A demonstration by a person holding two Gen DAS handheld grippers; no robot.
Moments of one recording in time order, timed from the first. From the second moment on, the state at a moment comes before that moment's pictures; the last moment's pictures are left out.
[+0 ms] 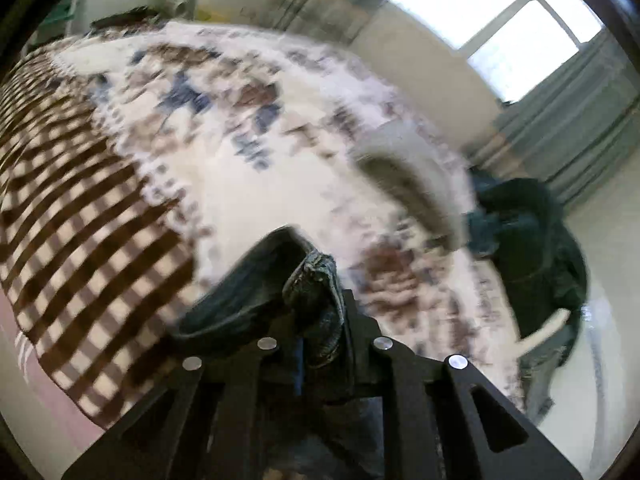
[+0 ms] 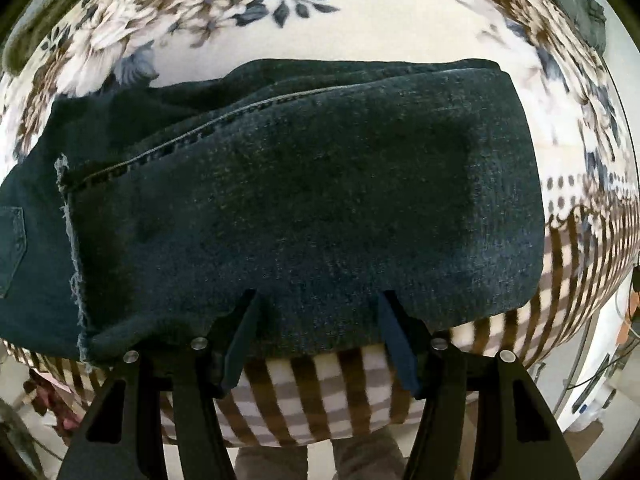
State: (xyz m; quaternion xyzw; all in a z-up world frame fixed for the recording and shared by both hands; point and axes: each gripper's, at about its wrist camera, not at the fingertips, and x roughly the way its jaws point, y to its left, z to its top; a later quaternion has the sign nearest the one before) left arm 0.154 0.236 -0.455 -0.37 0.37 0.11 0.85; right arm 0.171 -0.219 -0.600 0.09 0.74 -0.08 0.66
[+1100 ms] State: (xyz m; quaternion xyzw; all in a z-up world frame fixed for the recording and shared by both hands) left arm 0.111 0.236 -0.492 -0.41 0.39 0.20 0.80; right arm 0.180 -0.245 -0.610 0.11 0.75 -0.09 0.65
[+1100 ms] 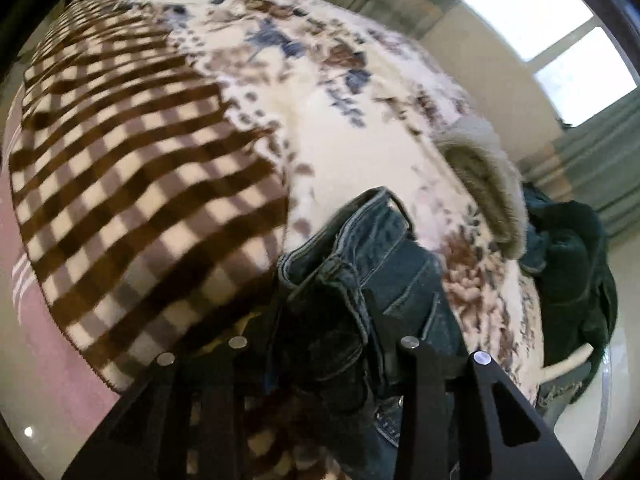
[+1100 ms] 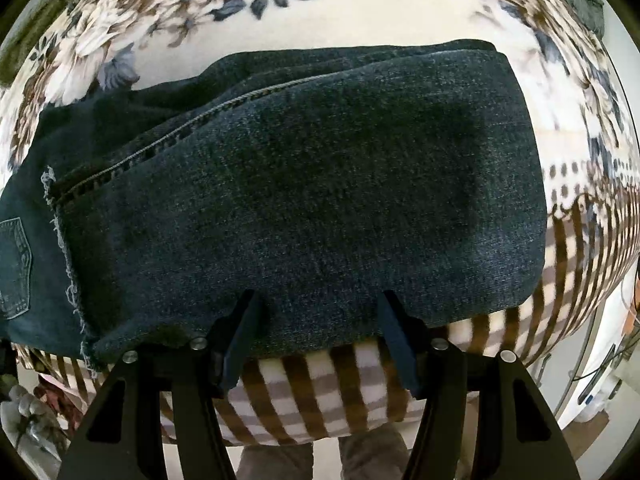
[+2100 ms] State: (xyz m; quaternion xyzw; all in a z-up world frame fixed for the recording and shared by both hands) left arm 0.150 0.048 -0.331 -0.35 0.30 -0.07 0.89; right arm 0.160 -0.367 -0.565 0.24 0.68 -0.08 0.69
